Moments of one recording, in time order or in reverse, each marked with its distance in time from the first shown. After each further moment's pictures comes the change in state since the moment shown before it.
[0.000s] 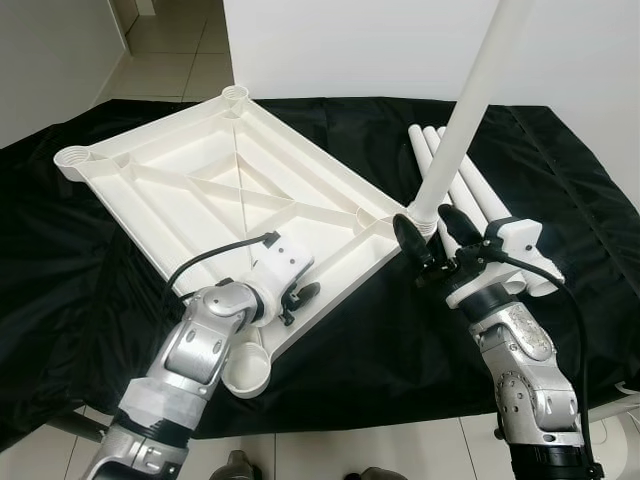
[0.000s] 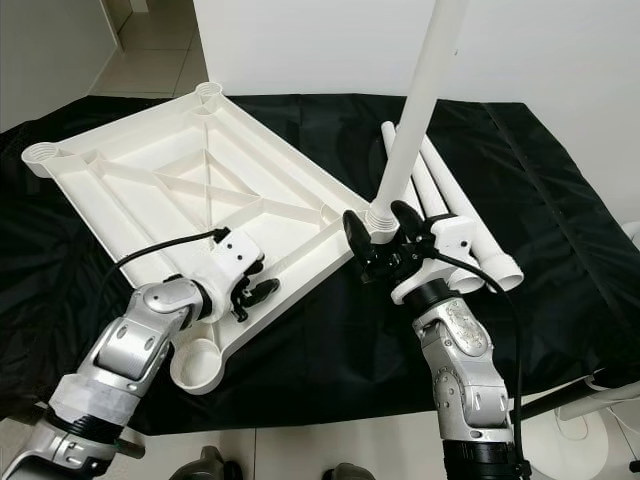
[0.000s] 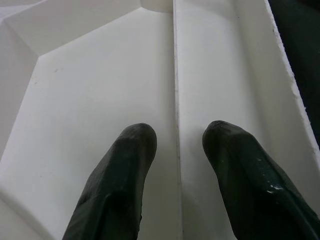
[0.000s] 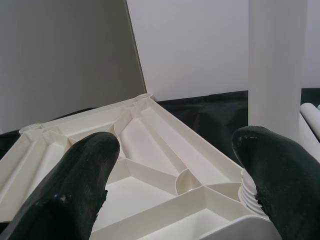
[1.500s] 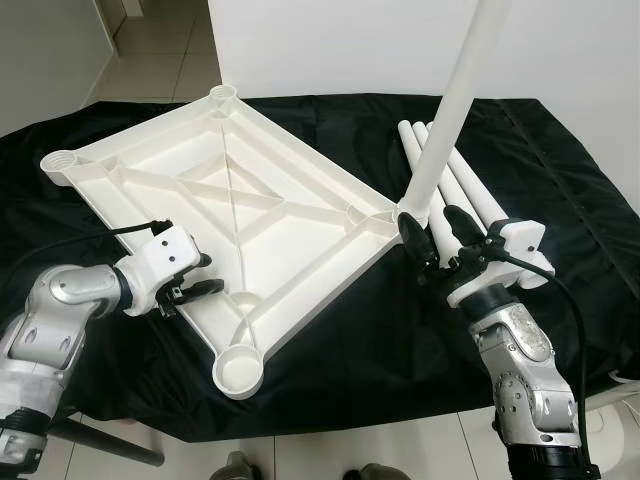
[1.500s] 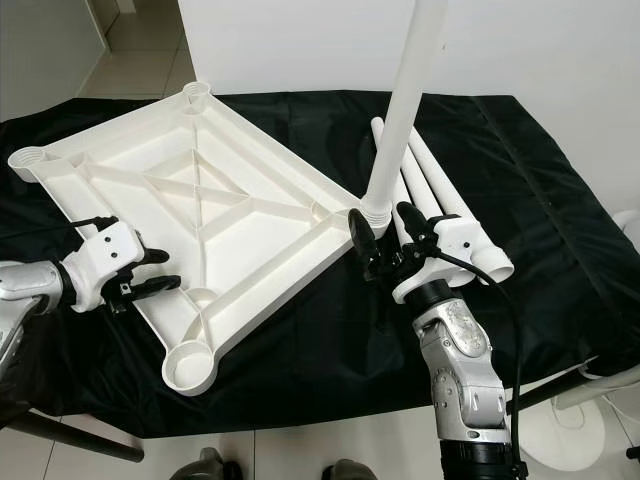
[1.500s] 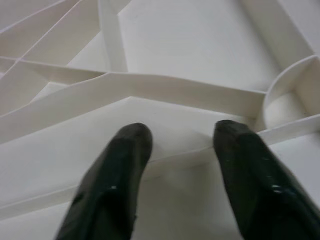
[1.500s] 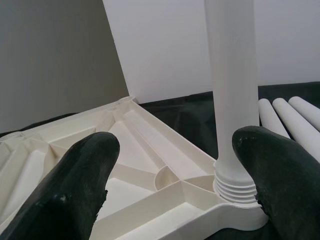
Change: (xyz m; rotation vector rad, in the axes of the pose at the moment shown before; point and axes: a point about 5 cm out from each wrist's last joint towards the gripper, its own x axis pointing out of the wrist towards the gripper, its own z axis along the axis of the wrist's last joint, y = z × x) left arm -0.093 0.094 -0.035 0.307 0.097 -0.085; right arm 0.000 -0.003 -0.001 0.005 -0.008 -0.053
